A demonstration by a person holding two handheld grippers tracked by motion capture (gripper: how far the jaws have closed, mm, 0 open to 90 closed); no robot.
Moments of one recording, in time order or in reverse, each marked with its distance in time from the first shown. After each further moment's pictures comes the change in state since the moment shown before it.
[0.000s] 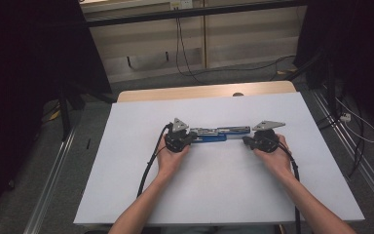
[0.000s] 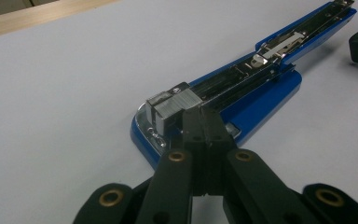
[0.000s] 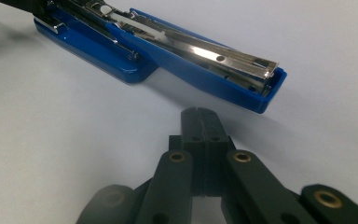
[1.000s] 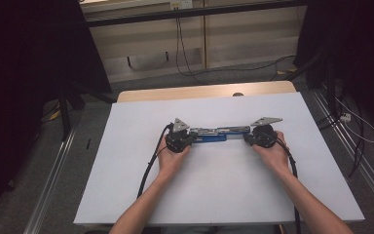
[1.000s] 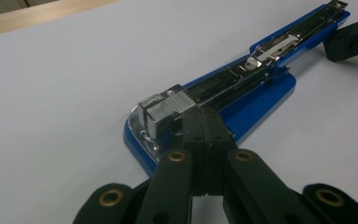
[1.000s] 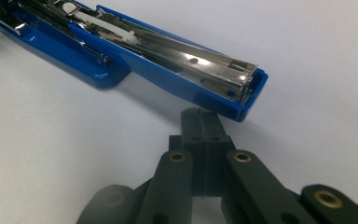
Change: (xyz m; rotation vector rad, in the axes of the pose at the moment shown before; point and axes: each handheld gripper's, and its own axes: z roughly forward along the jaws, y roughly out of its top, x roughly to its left) left arm -0.002 -0.001 0.002 -0.013 -0.019 -0.010; right arm -0.008 0.007 0.011 0.044 -0.041 0.029
